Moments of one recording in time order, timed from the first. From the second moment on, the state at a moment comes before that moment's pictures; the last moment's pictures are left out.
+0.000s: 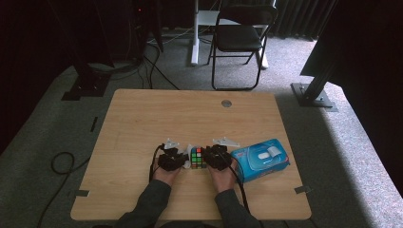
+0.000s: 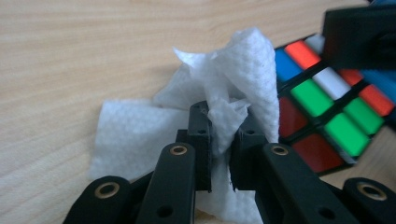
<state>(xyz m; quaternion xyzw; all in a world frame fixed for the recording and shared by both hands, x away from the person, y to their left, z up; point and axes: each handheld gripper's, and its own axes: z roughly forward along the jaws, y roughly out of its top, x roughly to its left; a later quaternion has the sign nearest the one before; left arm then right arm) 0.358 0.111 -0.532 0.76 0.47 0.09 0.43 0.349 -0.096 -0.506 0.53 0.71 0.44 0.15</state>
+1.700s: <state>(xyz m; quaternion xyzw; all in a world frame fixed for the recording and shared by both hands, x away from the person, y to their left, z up) 0.341 0.104 -0.545 0.78 0.47 0.08 0.41 0.351 -0.097 -0.507 0.53 0.71 0.44 0.14</state>
